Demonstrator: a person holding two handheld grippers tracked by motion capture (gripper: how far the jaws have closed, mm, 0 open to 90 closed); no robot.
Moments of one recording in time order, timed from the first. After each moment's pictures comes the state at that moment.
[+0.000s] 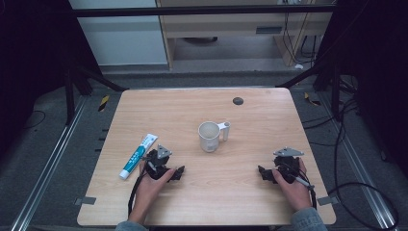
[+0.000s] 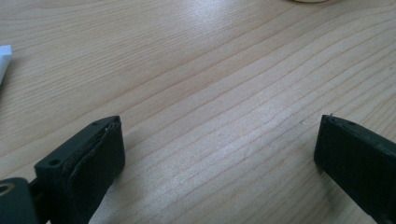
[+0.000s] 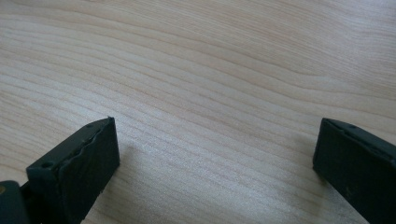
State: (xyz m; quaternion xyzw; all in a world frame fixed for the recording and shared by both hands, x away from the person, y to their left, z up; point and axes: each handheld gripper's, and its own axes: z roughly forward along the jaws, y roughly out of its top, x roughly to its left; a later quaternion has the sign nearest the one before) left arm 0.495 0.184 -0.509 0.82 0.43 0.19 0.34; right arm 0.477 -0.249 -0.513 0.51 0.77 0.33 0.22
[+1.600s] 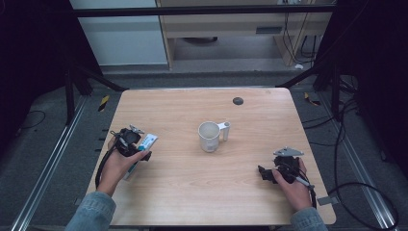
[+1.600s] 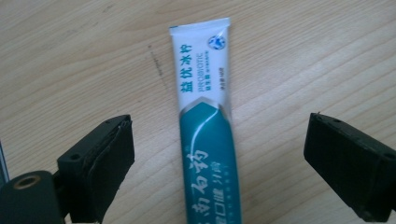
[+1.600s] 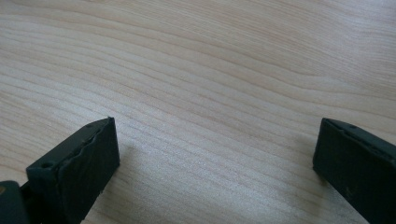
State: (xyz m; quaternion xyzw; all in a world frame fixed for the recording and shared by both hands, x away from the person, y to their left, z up) left arm 0.543 0.269 -0.445 0.84 0.48 0.19 0.18; right arm 0.478 -0.250 -0.513 0.51 0.77 0.33 0.22
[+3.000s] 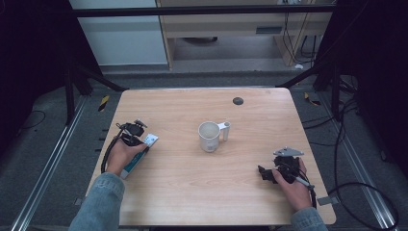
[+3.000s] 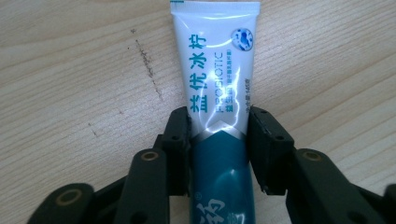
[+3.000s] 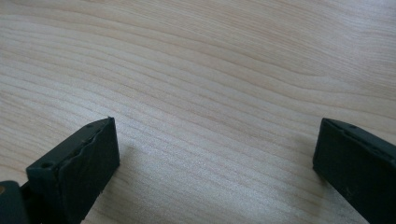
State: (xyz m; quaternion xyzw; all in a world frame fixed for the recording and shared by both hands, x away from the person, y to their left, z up) left arm 0.590 0.270 -0.464 0.85 0.50 0.09 0.14; right arm 0.478 -0.250 -0.513 0.51 0.77 0.33 0.22
